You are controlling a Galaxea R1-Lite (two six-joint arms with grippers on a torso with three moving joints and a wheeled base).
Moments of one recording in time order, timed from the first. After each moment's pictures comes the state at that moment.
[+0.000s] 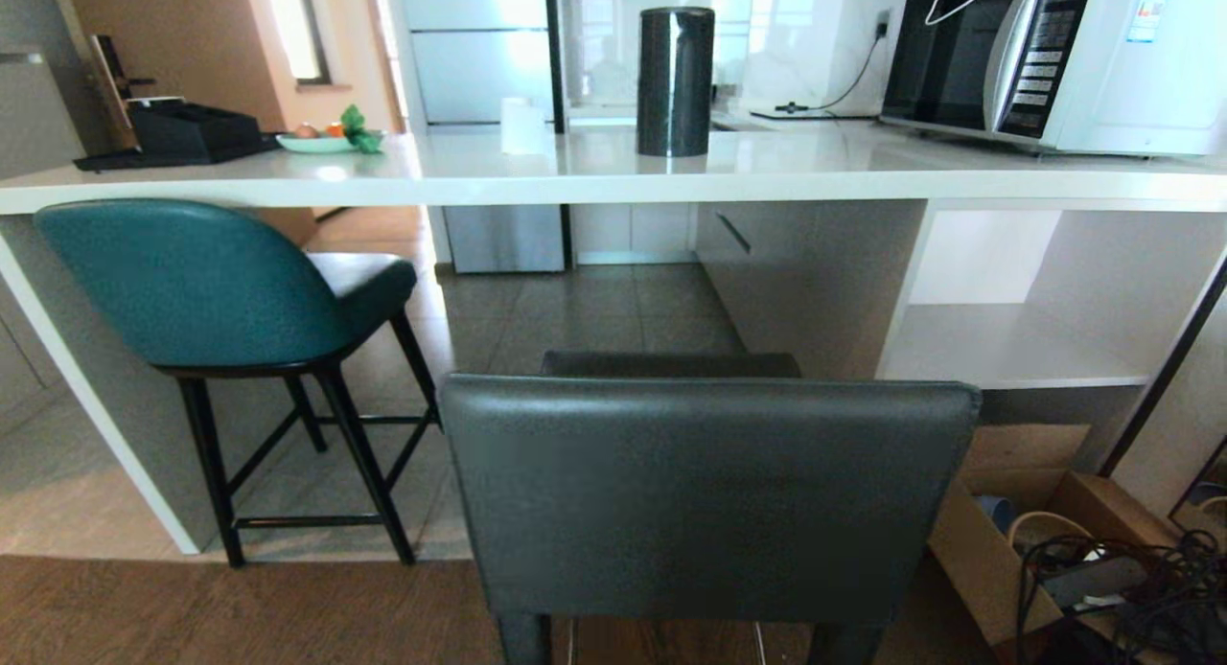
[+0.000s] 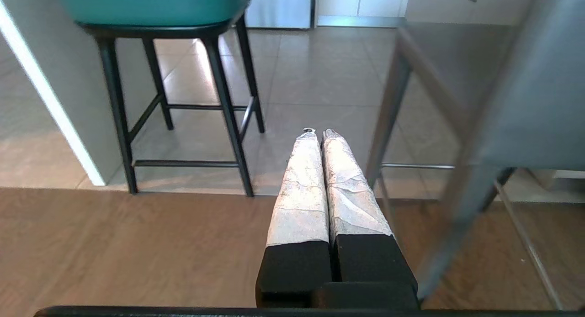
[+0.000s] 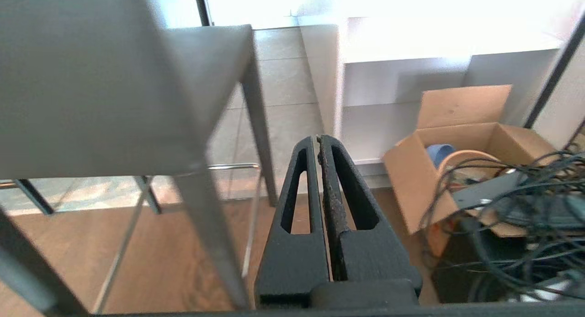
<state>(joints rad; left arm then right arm) 0.00 0.00 0.00 -0.01 0.01 0.00 0.00 0.00 0.00 -0.01 0.00 0.01</state>
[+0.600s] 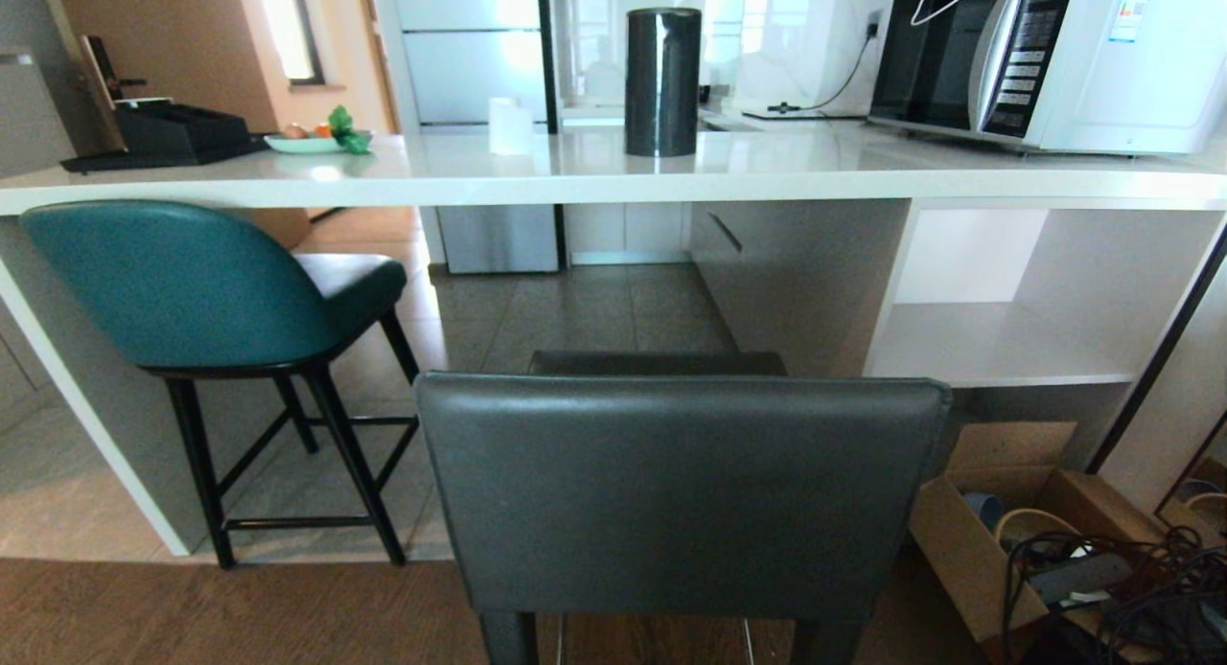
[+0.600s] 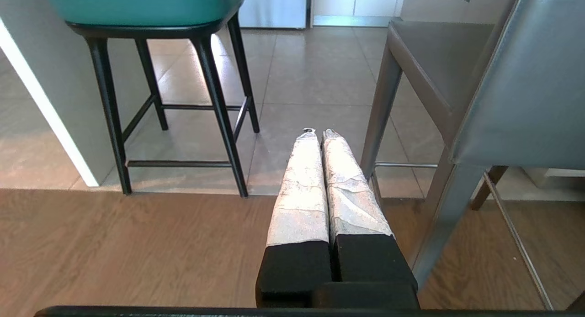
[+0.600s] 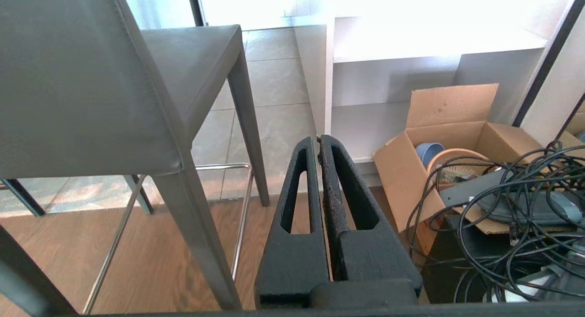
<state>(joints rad) 0.00 0.00 0.00 -0.01 0.01 0.00 0.00 0.00 0.00 -0.01 0.00 0.01</state>
